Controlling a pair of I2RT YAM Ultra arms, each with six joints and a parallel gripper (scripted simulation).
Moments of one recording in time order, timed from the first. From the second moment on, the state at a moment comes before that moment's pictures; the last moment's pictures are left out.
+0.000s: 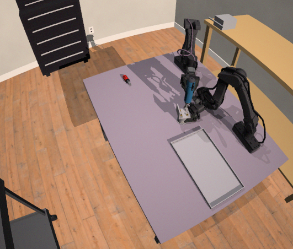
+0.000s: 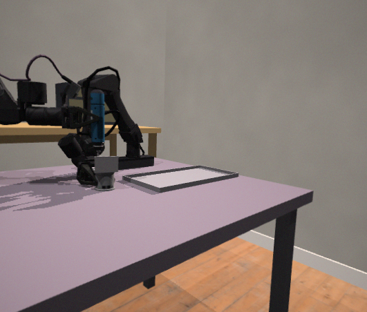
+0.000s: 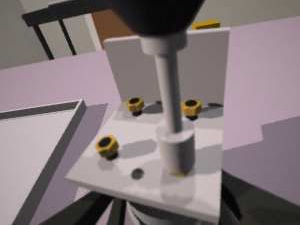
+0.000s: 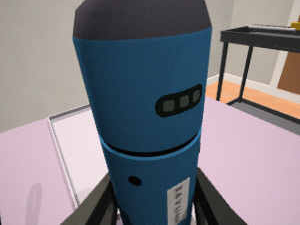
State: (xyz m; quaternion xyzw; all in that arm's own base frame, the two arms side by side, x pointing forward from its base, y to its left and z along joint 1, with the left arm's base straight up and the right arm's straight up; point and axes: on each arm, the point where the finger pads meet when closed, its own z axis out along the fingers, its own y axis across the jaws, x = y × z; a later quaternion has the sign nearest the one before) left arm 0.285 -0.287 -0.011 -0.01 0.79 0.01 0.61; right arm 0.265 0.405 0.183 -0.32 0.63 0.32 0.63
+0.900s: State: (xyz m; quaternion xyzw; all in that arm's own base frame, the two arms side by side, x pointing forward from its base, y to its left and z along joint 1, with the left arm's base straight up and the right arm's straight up) left arm 0.285 -0.287 -0.011 -0.01 0.79 0.01 0.61; right arm 0.265 0.405 0.182 -0.32 0.62 0.32 0.64
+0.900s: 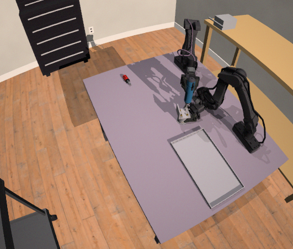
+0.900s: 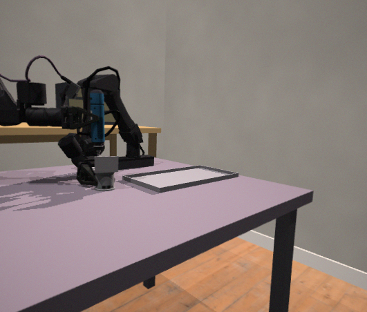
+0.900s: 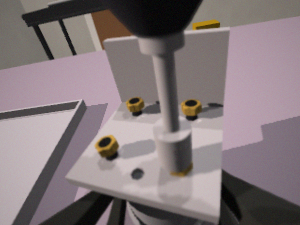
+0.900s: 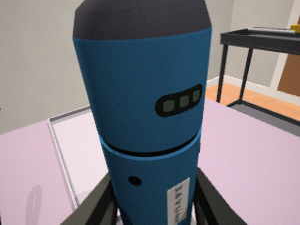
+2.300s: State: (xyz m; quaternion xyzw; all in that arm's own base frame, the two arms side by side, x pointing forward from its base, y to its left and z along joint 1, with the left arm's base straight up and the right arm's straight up) left arm 0.285 -0.287 -0.011 -0.01 0.79 0.01 0.61; right arm 0.263 0.402 0.182 -0.32 0.62 0.33 0.64
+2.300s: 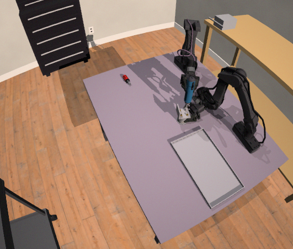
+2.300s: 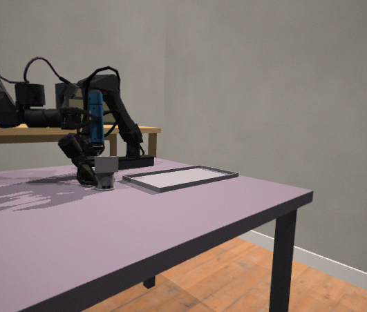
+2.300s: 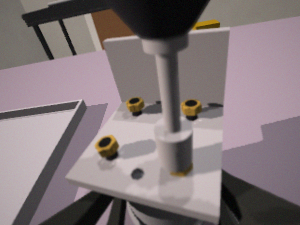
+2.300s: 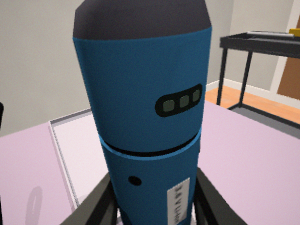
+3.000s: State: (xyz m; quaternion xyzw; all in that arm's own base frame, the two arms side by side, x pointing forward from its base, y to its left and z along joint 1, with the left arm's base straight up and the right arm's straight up) left arm 0.285 -0.287 -0.011 -0.01 0.79 0.01 0.61; right arm 0.263 0.401 0.182 -0.32 0.62 0.33 0.64
